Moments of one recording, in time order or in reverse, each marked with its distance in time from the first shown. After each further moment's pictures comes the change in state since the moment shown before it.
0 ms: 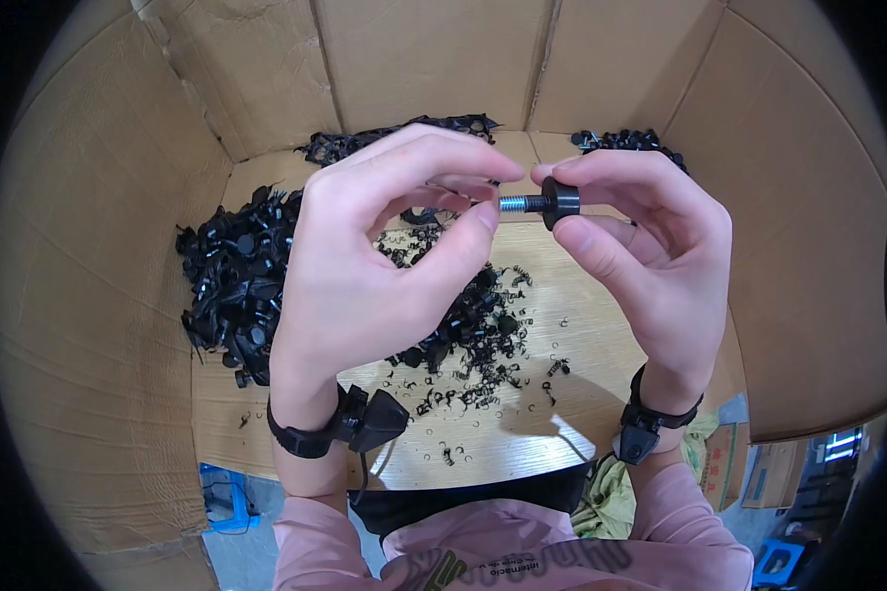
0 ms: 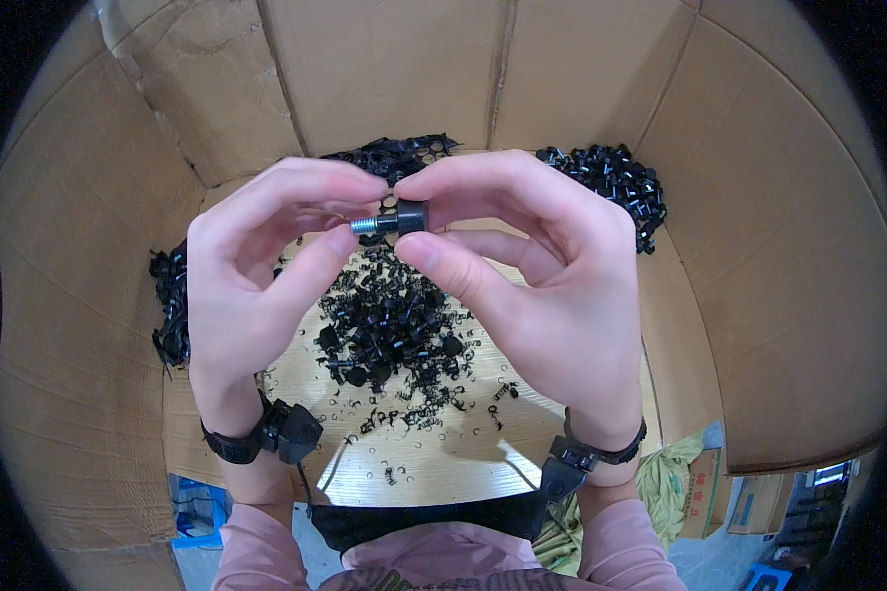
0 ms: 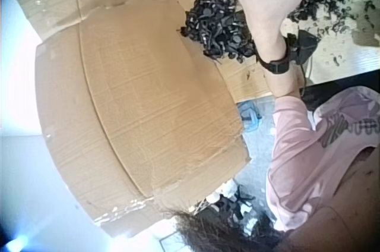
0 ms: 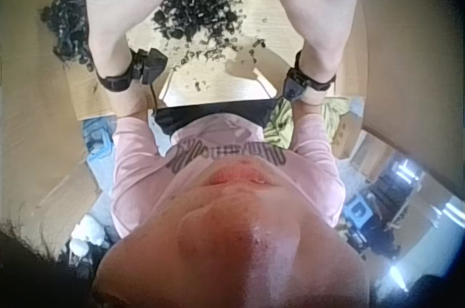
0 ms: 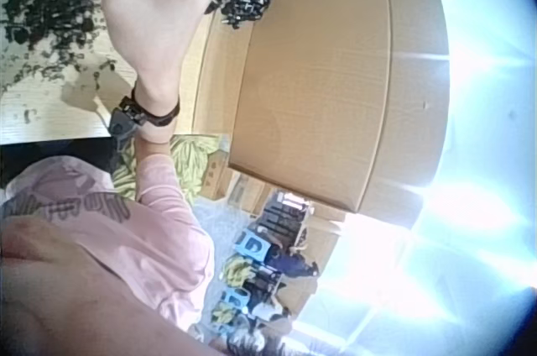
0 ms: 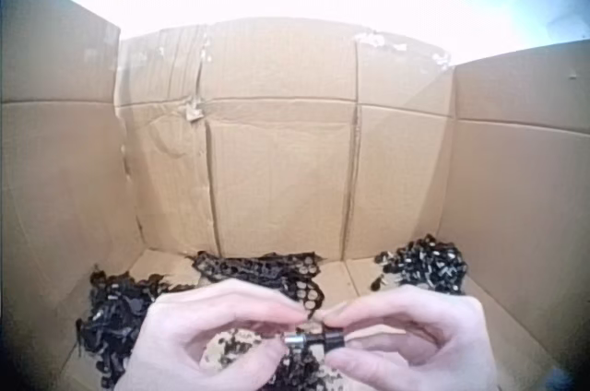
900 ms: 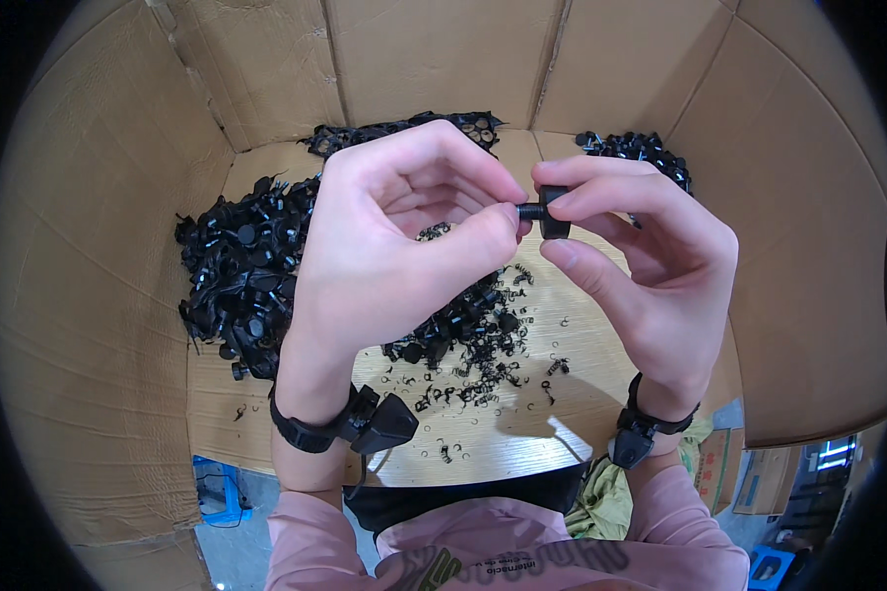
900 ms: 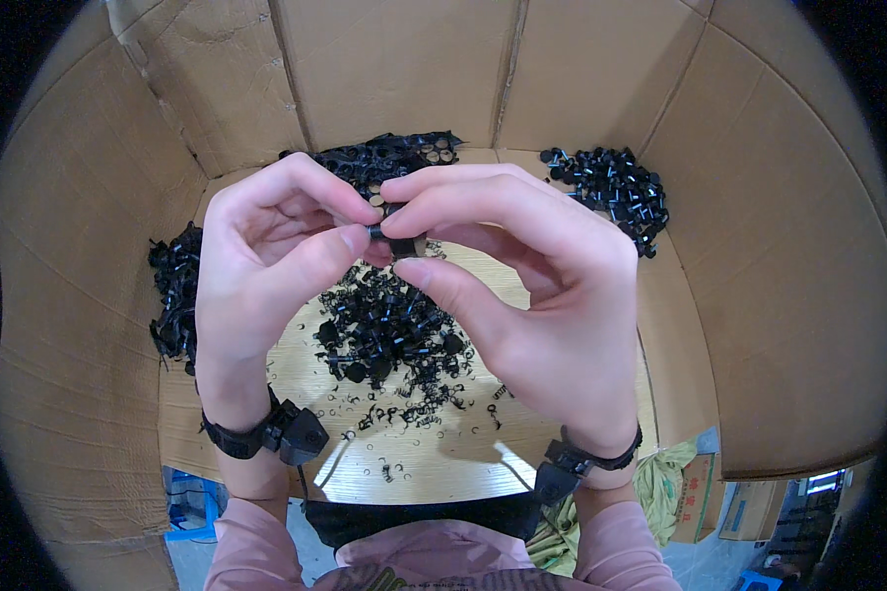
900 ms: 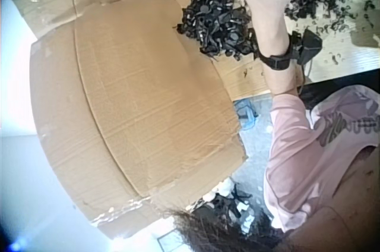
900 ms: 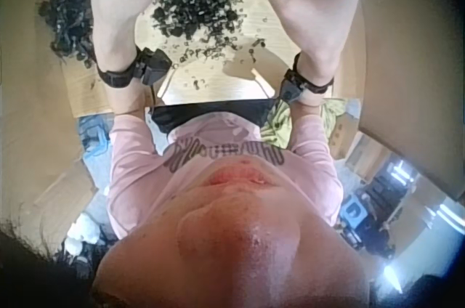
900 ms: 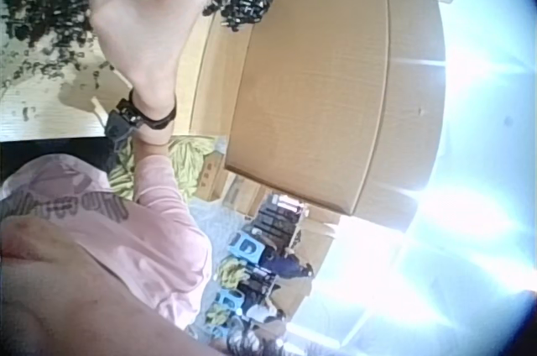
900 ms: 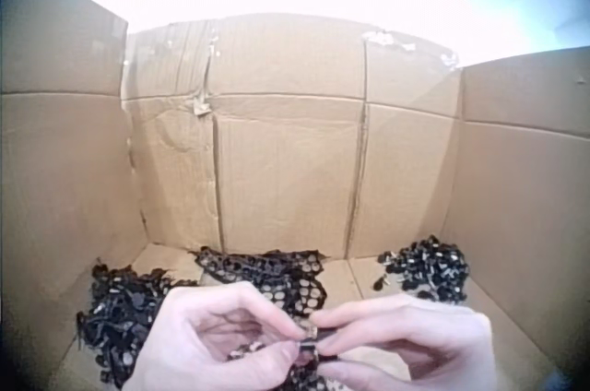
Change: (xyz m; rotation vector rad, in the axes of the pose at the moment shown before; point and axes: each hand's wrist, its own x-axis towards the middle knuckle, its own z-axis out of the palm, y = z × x) left_hand -0.002 -0.005 -0.002 -0.417 -0.058 -0.221; right_hand -0.002 0.000 0.007 -0.081 -0.066 -0.140
